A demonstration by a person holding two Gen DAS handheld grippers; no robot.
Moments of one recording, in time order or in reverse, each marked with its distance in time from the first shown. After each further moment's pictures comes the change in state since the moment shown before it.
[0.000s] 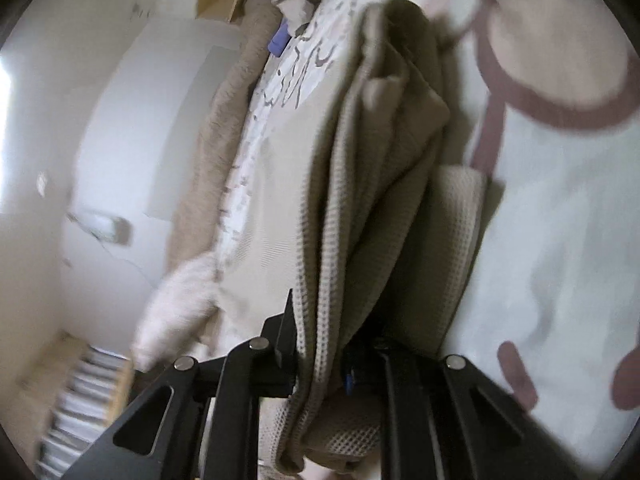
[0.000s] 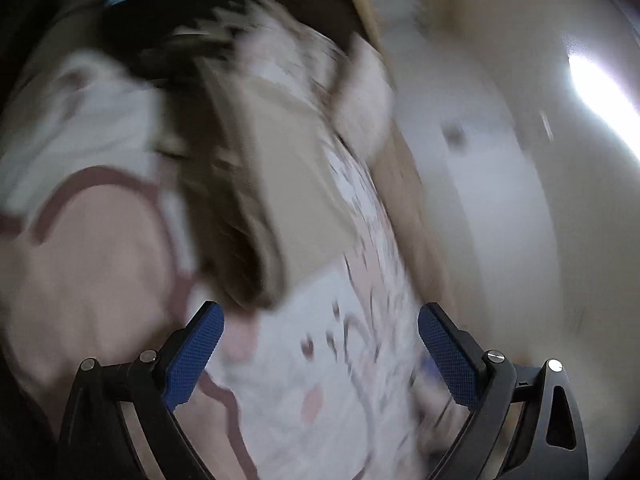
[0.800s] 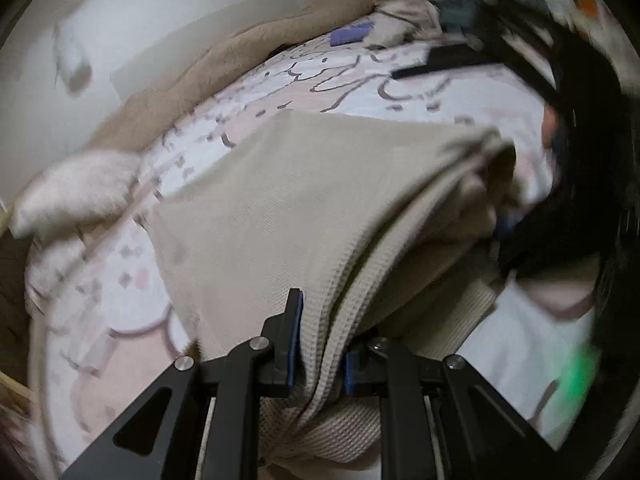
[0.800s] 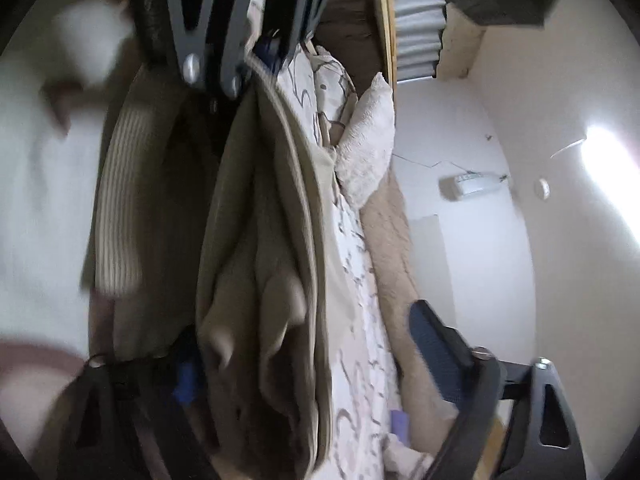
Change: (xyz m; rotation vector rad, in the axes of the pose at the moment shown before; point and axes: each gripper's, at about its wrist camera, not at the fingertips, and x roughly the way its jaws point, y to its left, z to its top) left arm -0.012 0.024 -0.007 -0.473 0.018 -0.296; right arm 0.070 0.027 0.062 -0.081 -0.053 -0.136
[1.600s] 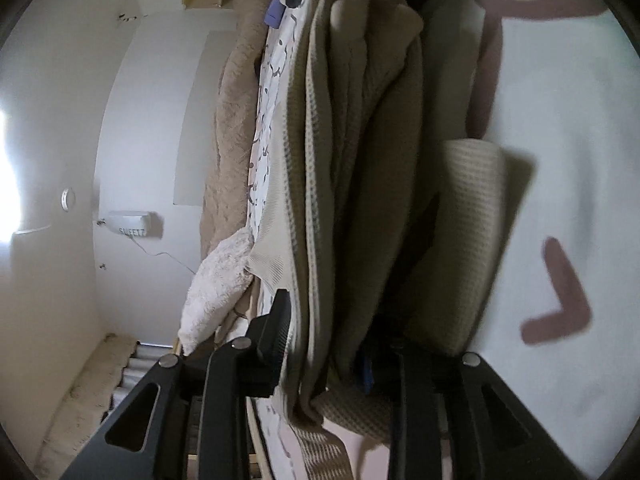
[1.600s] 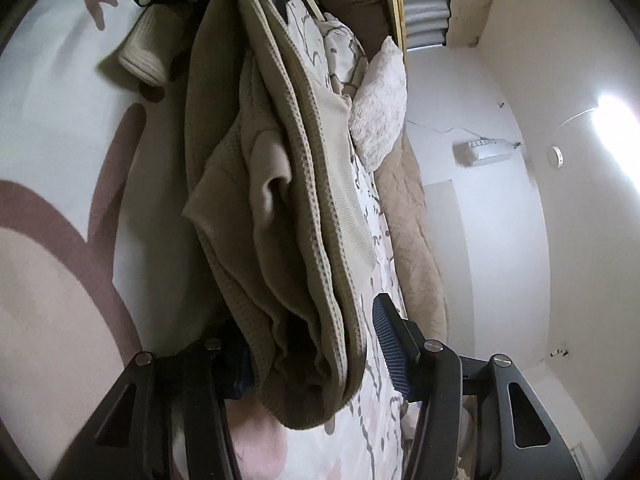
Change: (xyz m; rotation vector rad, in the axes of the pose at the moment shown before) left arm 0.027 -0.056 -0.053 0.655 0.092 0.563; right arm 0.004 0.007 -0.036 0.044 0.111 0.083
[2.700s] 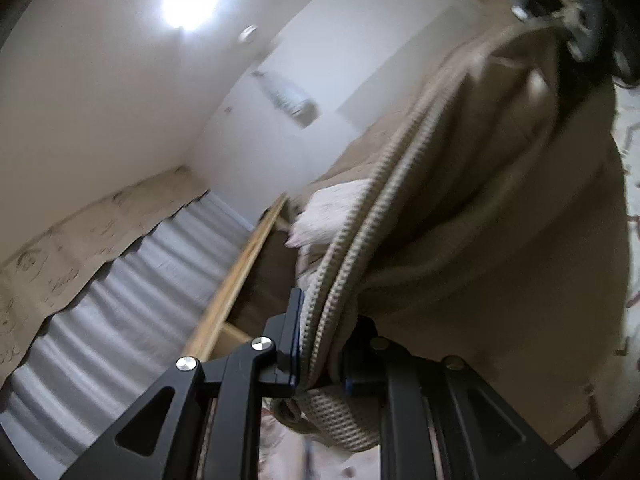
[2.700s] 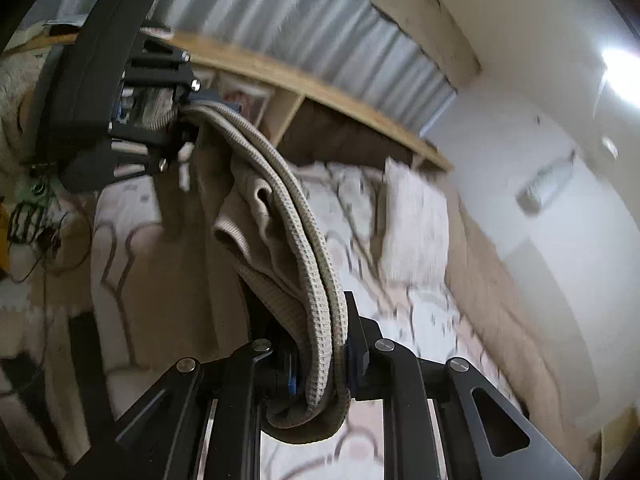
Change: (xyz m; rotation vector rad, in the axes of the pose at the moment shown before) left arm -0.068 0.318 -0.150 -0.720 0.198 0.192; right arm -0.089 -0.323 0.206 0.331 -0.365 0.521
